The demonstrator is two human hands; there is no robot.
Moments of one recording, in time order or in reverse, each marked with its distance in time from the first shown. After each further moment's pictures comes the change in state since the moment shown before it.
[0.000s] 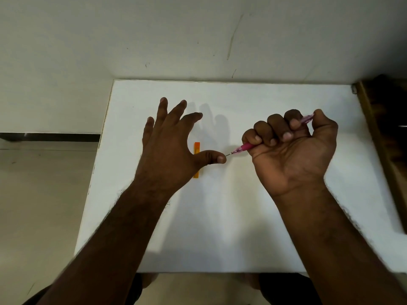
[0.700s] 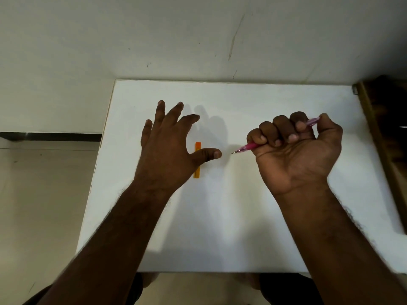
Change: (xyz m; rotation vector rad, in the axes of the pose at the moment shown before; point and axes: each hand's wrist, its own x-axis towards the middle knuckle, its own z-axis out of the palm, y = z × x) left_hand 0.001 -0.007 0.002 0.007 -0.007 -0.037; right_hand 0.001 -0.001 -0.005 0.027 0.038 -0.028
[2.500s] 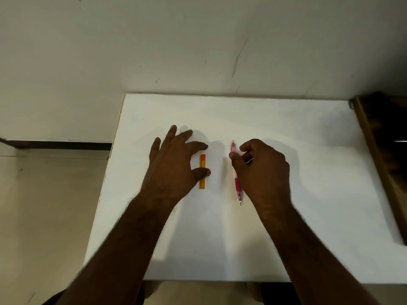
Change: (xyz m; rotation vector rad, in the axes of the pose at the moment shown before) left_hand -0.002 -0.009 -0.001 0.070 -0.136 0.015; right_hand 0.003 0.032 -0.024 -2.062 0.140 -0.408
